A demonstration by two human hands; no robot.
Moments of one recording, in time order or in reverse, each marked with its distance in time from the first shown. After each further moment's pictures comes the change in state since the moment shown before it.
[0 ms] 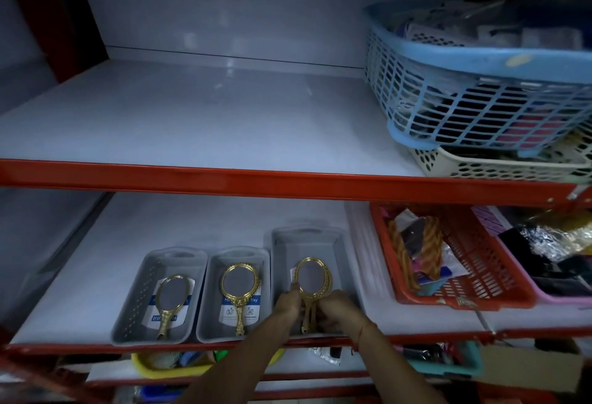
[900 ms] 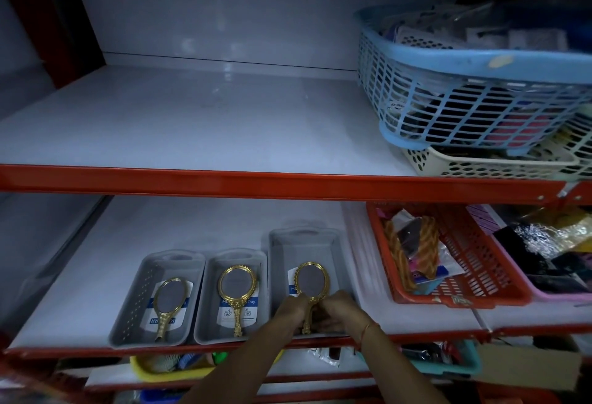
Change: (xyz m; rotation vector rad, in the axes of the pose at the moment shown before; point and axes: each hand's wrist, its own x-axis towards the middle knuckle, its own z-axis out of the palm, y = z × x) left_hand 0.004 -0.013 0.005 0.174 -0.071 0.048; right_hand 0.017 0.009 -0.008 0.219 -0.031 0.117
